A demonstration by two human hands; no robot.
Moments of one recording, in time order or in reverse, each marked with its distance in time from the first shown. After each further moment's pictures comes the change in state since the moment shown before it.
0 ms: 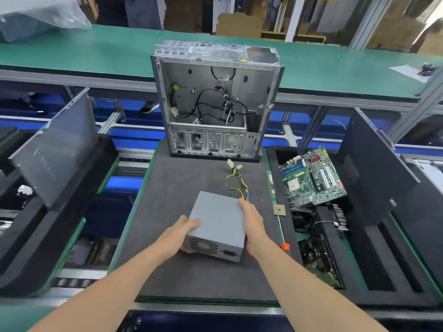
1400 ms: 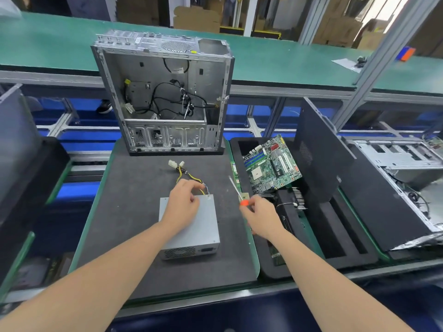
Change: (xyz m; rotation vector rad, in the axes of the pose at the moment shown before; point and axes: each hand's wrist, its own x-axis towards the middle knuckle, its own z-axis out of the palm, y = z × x) left_hand 0.037 0.066 0.086 0.516 0.253 0.702; right_hand -0.037 -0.039 -0.119 -0.992 0.176 -0.450
